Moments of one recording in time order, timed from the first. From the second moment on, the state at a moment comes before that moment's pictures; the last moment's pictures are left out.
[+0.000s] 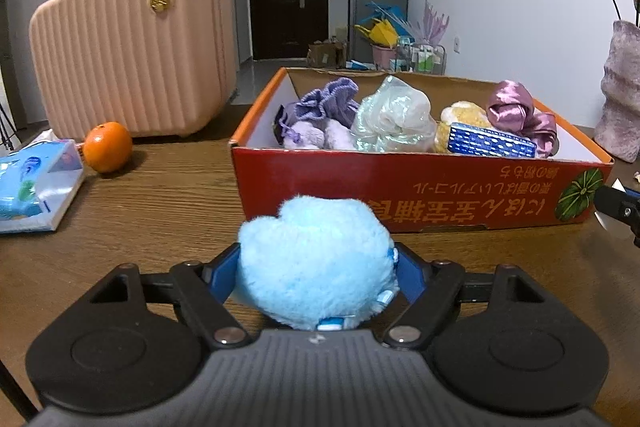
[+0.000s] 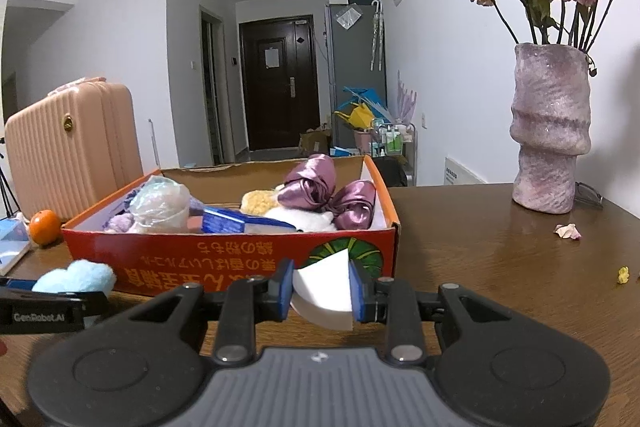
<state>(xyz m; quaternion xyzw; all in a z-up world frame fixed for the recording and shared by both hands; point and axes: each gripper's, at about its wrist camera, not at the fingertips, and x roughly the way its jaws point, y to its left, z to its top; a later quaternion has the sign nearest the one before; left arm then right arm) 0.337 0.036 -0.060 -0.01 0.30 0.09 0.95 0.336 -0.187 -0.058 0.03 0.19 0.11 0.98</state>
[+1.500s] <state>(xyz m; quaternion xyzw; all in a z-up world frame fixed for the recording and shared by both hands) 0.334 0.014 0.010 -0.05 0.17 0.09 0.98 0.354 -0.167 -0.020 0.06 0.10 0.13 0.98</state>
